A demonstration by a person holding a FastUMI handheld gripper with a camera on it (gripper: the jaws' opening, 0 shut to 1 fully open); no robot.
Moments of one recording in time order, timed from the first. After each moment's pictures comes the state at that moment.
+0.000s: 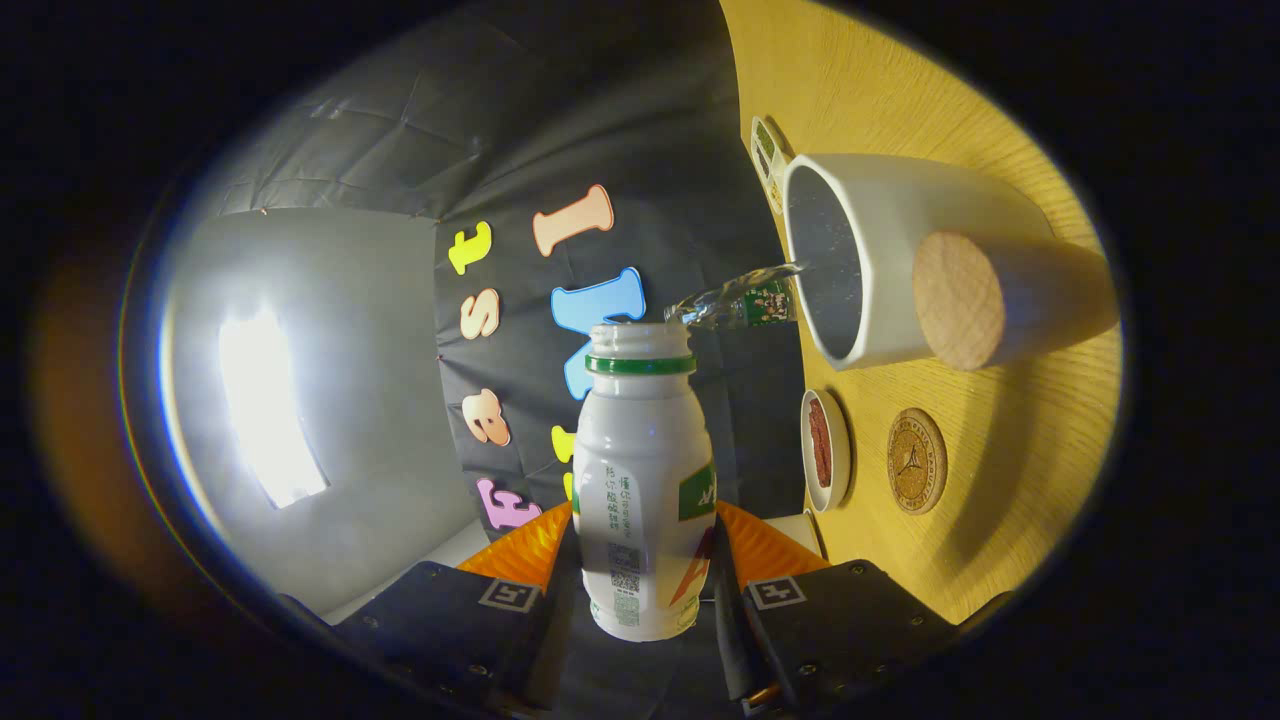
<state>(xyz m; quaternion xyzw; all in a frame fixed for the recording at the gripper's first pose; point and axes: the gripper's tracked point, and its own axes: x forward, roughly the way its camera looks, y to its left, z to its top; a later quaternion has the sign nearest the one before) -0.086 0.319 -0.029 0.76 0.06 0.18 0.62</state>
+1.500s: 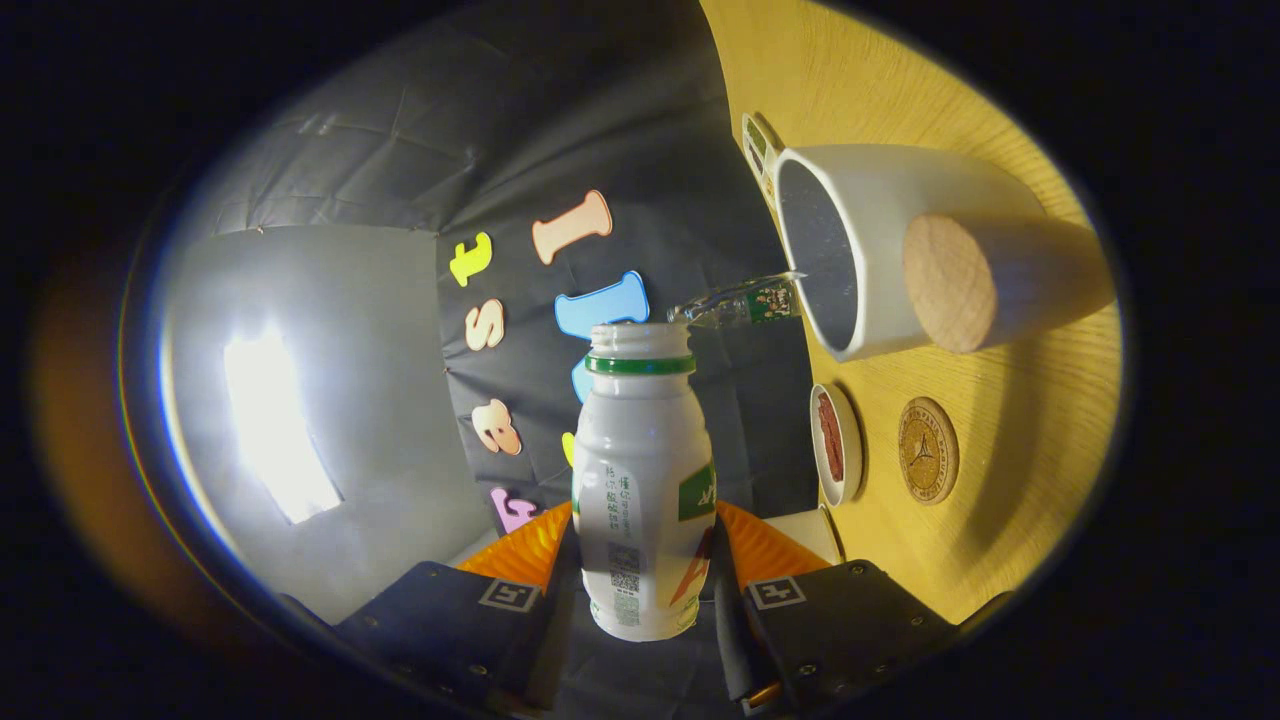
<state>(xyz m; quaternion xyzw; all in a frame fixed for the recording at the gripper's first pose) -0.085 0.320 -0.024 0.78 0.05 0.18 0.59</state>
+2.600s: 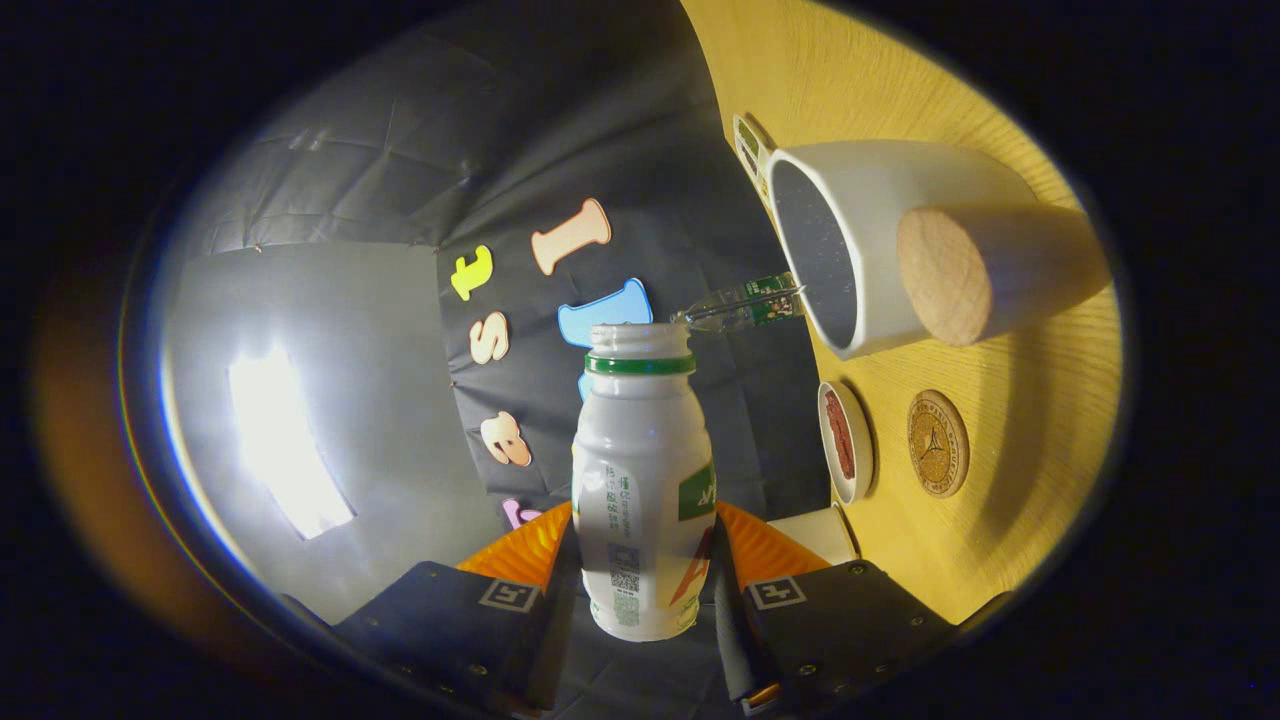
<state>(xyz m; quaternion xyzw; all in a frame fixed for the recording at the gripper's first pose) -0.087 0.319 -0.020 0.80 0.04 0.18 0.58</state>
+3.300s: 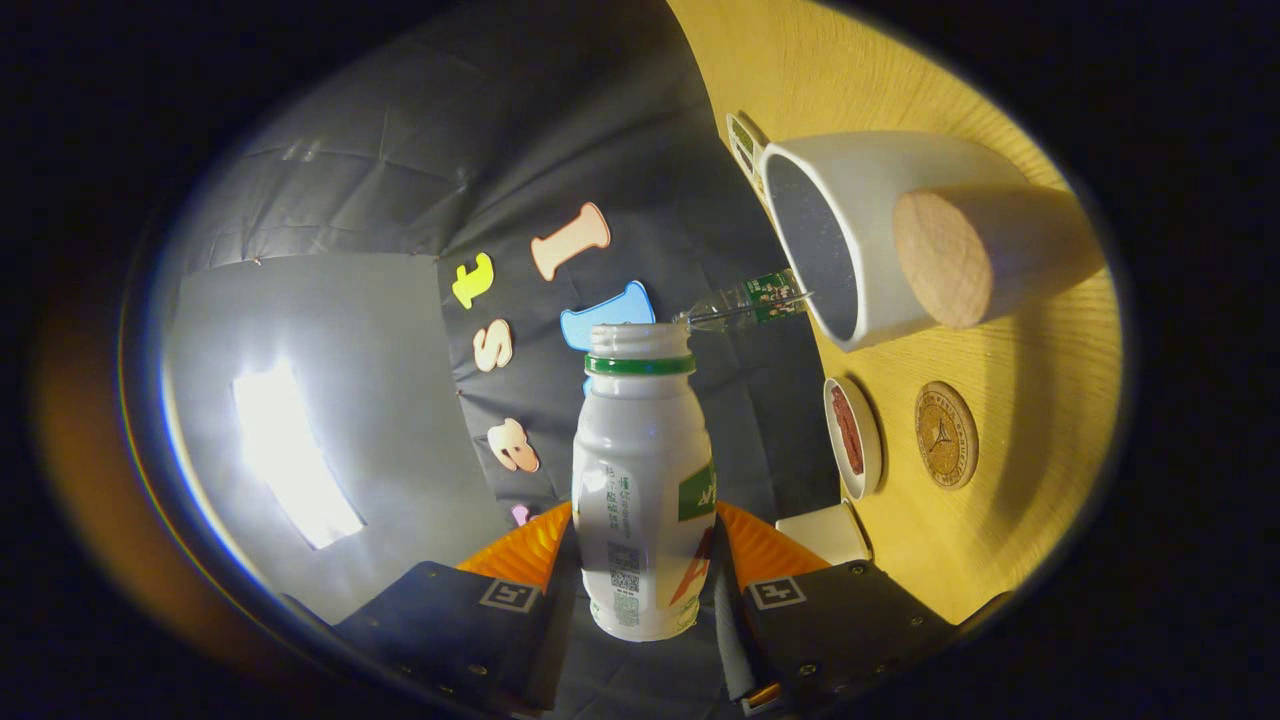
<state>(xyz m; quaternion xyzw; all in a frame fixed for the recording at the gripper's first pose) -0.086 0.320 -0.016 0.81 0.03 0.18 0.56</state>
